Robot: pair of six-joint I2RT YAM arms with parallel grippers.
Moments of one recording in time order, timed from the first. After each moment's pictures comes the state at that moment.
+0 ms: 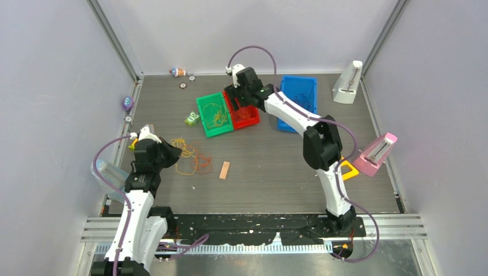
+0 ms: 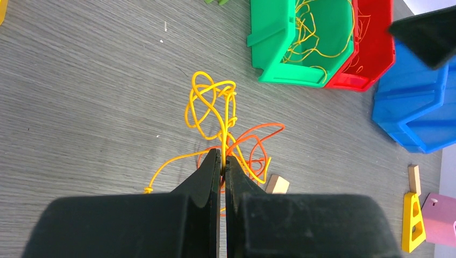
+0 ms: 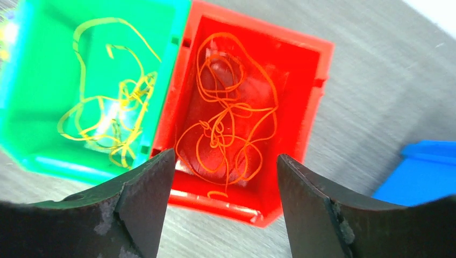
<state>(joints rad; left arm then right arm) 0.03 0.69 0.48 -0.33 0.14 -0.59 0.64 2.26 2.00 -0.45 0.11 -0.03</state>
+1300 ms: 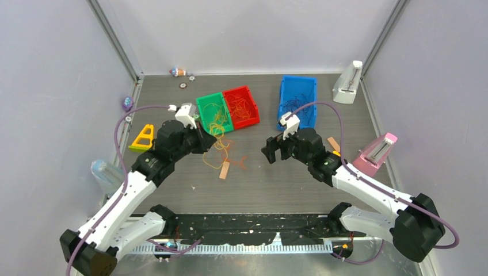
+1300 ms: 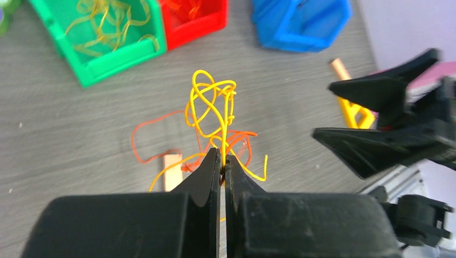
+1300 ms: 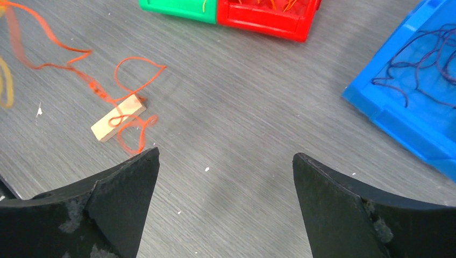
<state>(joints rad) -0.53 0.87 0.85 -0.37 0.06 -0.53 0.66 1.05 0.63 0.03 -0.02 0.12</state>
